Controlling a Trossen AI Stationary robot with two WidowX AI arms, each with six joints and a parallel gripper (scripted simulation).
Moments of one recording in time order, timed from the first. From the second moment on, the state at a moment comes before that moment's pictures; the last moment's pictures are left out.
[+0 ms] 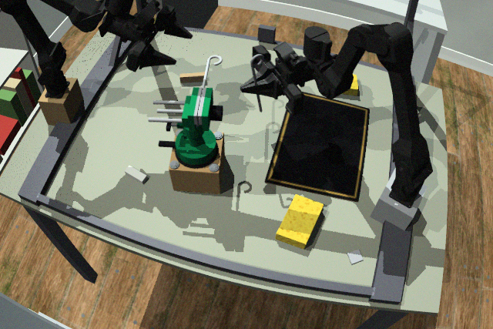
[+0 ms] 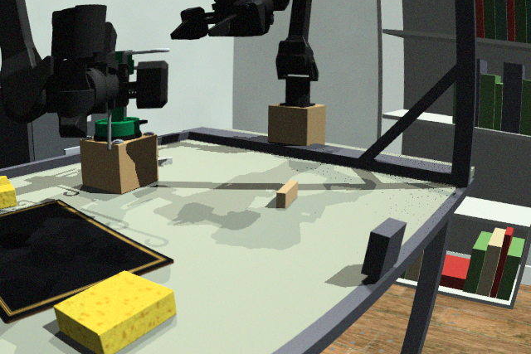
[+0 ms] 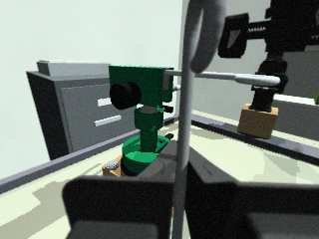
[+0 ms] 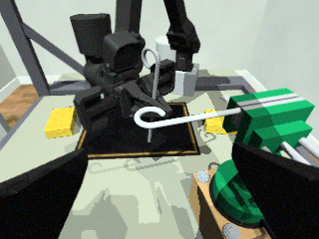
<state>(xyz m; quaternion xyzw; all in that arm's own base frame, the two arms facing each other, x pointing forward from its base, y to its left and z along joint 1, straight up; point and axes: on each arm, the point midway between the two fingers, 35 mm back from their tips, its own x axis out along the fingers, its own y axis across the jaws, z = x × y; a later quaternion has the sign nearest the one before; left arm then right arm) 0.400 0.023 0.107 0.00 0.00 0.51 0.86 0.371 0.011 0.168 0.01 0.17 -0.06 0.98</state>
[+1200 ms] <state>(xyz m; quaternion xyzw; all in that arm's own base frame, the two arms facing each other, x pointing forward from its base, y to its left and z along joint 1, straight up) 0.402 -0.009 0.076 -0.03 0.04 0.46 0.89 0.371 0.011 0.168 0.01 0.17 -0.06 0.98</state>
